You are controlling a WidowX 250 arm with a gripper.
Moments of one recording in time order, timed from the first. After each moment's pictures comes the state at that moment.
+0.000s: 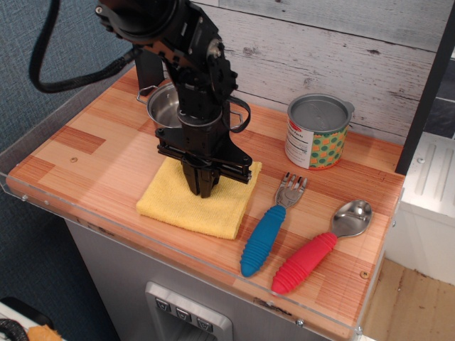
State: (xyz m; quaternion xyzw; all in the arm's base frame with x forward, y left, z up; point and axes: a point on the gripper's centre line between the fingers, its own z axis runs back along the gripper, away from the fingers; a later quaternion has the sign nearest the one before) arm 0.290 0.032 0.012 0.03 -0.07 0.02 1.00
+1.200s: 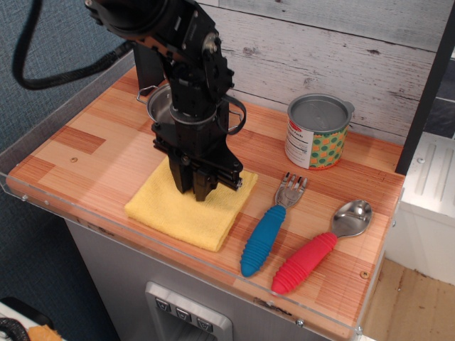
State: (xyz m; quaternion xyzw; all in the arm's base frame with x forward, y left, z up) arm 0.277 0.033 0.025 0.04 -0.05 -0.05 1.00
